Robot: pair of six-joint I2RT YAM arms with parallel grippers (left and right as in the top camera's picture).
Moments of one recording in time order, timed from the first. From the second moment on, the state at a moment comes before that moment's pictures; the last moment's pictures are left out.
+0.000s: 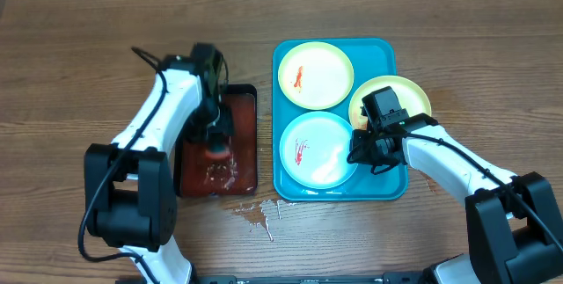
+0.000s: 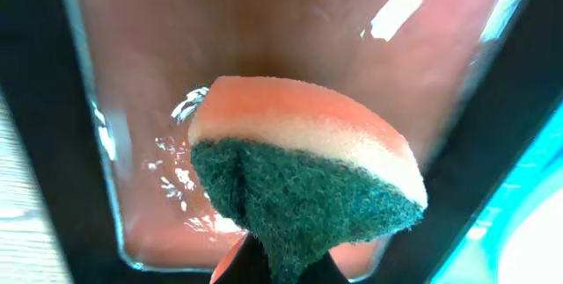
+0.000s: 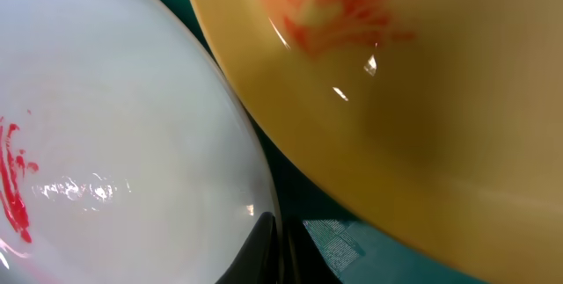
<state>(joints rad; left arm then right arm) -0.16 1.89 1.42 -1.18 0.04 -0.34 0.34 1.66 0.89 -0.58 -0.14 0.46</state>
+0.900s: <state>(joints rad) -0.34 1.85 1.46 -1.06 0.16 -0.39 0.34 1.66 0.89 -0.58 -0.14 0.46</state>
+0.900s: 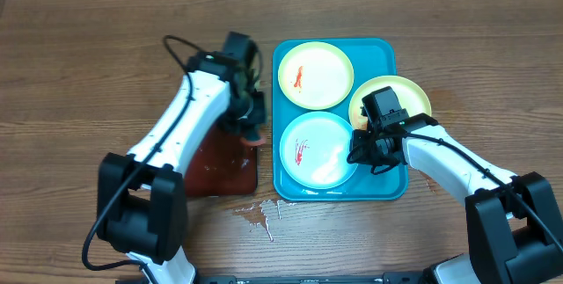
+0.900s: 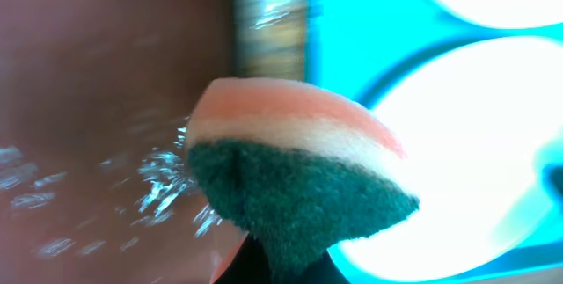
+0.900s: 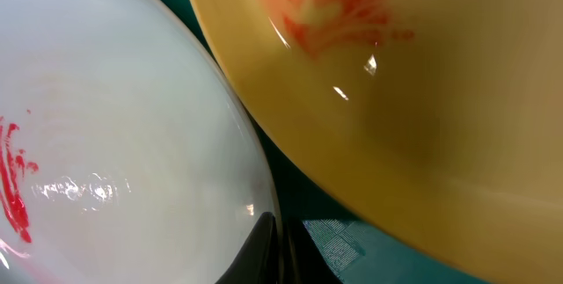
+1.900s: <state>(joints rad) -0.55 2.12 1.51 -0.97 0.22 -0.79 0.34 1.66 0.89 -0.58 -0.15 0.46</state>
